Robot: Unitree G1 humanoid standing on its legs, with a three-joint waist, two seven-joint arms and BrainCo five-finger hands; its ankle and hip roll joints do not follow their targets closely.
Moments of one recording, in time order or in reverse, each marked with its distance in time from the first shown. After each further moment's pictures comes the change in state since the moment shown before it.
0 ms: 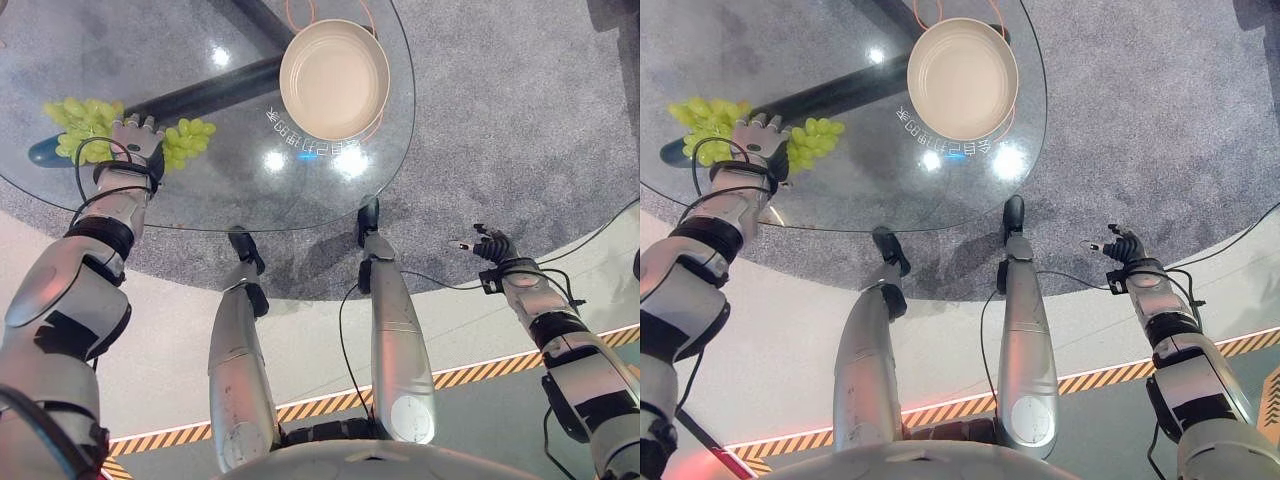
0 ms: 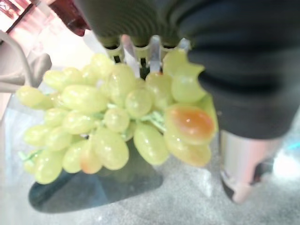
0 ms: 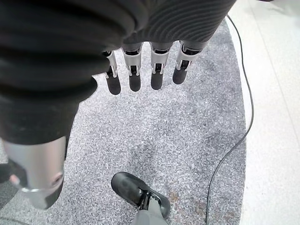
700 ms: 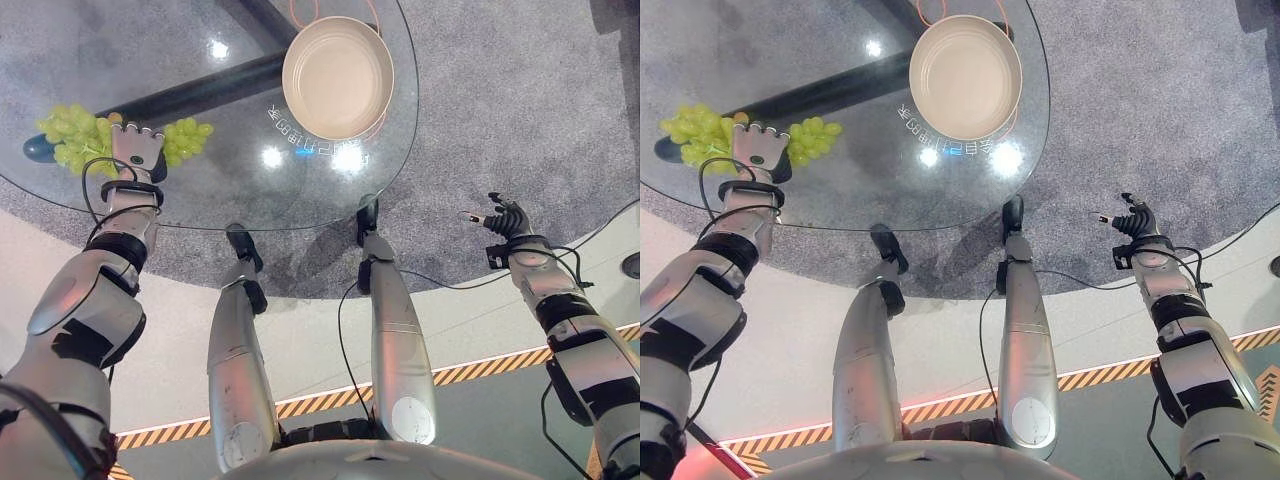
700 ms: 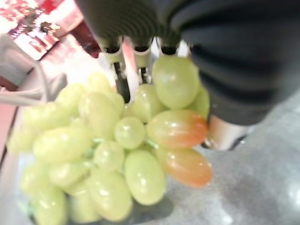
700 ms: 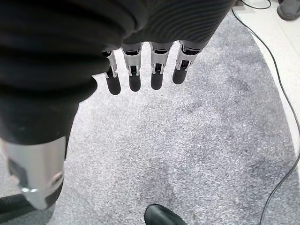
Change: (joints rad) left arm 0.075 -0.062 0.073 0.067 0.029 0.118 0.303; right arm -0.074 -0.034 0.000 -0.013 0.050 -0.058 -0.073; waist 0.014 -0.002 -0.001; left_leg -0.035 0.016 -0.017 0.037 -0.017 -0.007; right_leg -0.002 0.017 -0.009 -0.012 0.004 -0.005
